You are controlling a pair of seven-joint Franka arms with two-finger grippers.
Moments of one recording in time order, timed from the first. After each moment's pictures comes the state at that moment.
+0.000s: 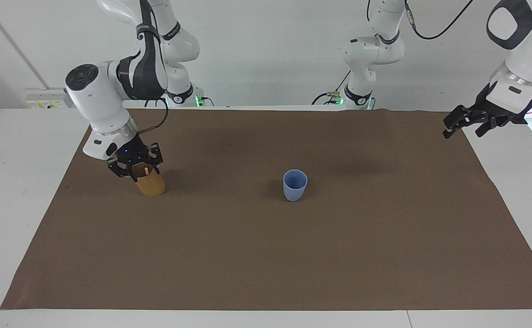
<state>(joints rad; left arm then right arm) -0.04 0.10 0.05 -1.47 -0.02 1.52 0.05 0.01 0.01 -0.01 -2.04 0.10 2.12 -0.45</state>
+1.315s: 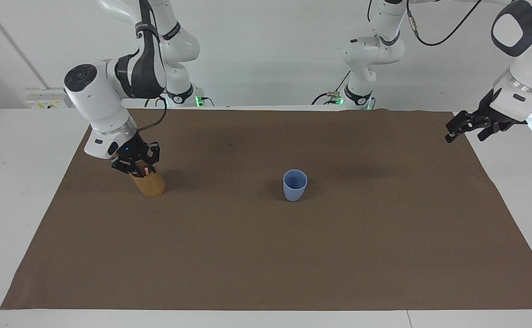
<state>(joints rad) -0.03 0.10 0.05 -1.47 -0.02 1.51 0.05 0.01 0.00 -0.01 -2.04 0.10 2.08 -0.47</state>
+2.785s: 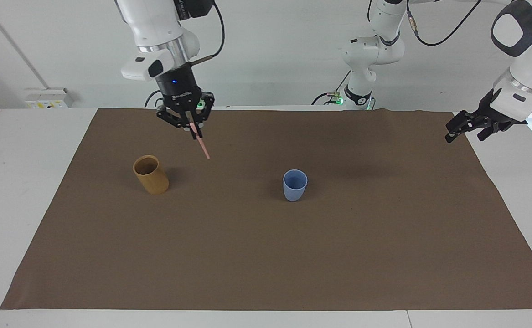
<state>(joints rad) -0.03 0.10 0.05 -1.47 -0.02 1.51 0.05 0.35 0.07 0.02 -1.55 0.10 1.94 0.21</state>
